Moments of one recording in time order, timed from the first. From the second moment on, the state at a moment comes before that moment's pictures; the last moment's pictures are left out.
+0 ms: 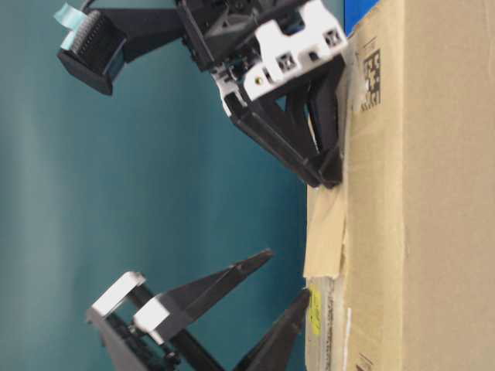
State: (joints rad) left arm 0.08 -0.24 0.71 -0.03 0.20 1.55; right arm -0.08 -0.05 0.78 0.06 -0.28 0.01
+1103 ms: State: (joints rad) left arm 0.04 -0.15 0.78 -0.03 -0.29 0.51; right arm -0.09 -0.05 0.68 0.04 -0.37 -0.02
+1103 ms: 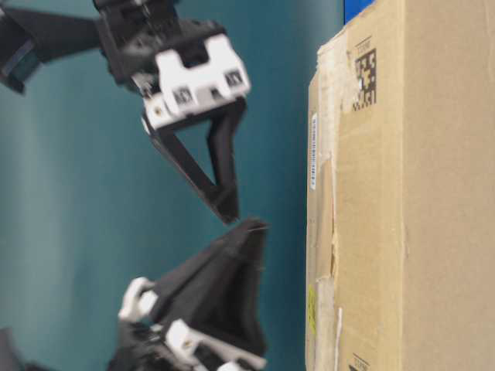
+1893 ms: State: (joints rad) left arm 0.08 -0.07 0.91 -0.03 -0.40 0.17; right arm -0.08 0.10 0.69 0.06 -0.34 0.04
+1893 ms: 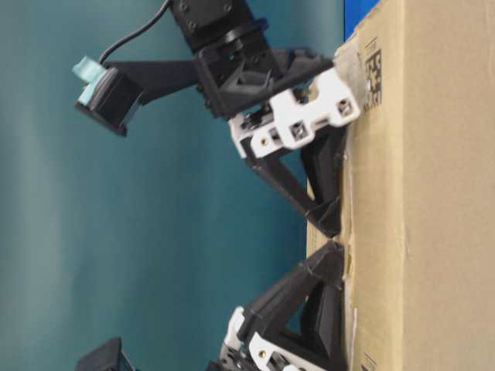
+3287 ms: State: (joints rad) left arm -0.01 -0.04 0.73 -0.03 -0.38 0.30; right arm -0.05 0.05 0.65 0.07 -0.35 0.03
